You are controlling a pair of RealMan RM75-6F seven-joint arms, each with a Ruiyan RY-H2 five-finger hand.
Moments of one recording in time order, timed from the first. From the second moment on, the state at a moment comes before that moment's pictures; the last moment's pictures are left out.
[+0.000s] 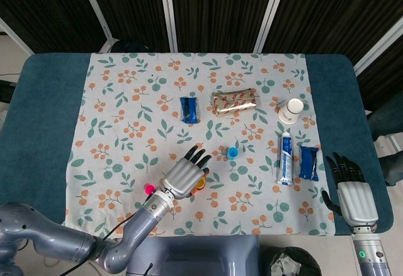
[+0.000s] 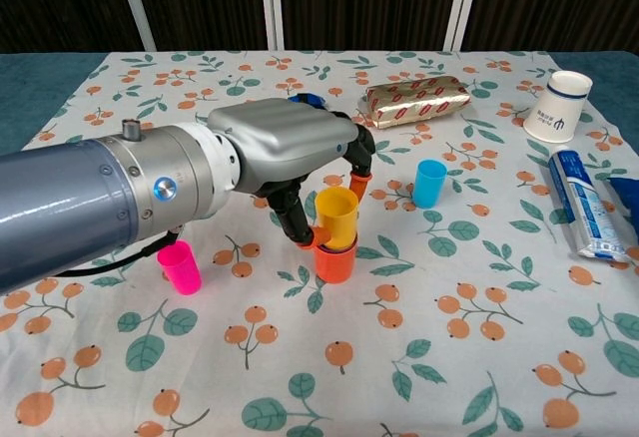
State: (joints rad) left arm -1.02 -1.71 -0.13 -1.83 0.75 1.14 0.94; right arm 0.12 -1.24 0.03 -1.61 -1.47 1.48 -0.18
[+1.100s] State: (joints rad) left arm -0.76 -1.38 0.02 -1.86 1.06 1.44 0.61; right arm 0.39 -1.24 0.13 -1.64 -1.43 1.09 -0.09
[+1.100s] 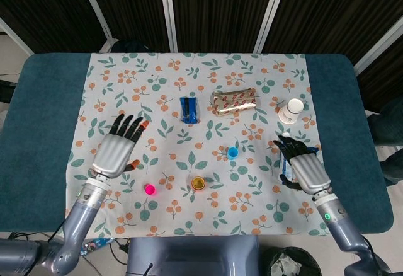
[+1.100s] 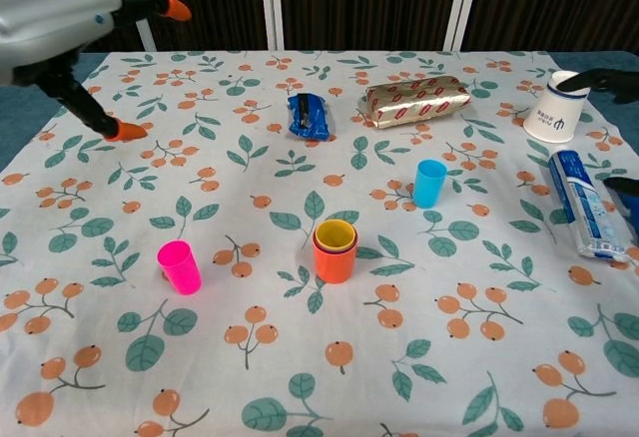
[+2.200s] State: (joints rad) left arm -0.36 -1.31 0.06 -1.32 1.20 1.52 -0.11; right arm 0.70 -1.52 0.25 -1.53 -1.03 0.84 -0.34
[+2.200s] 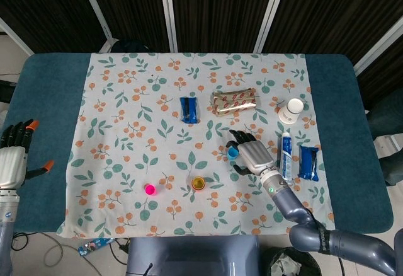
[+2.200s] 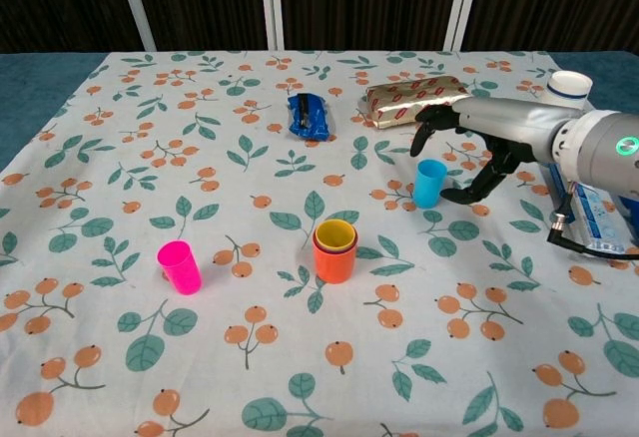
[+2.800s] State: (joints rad) left arm -0.33 -1.32 0.00 -1.28 1.22 1.49 -0.11; right arm 0.76 -1.58 0.25 -1.44 -0.93 0.83 -0.37
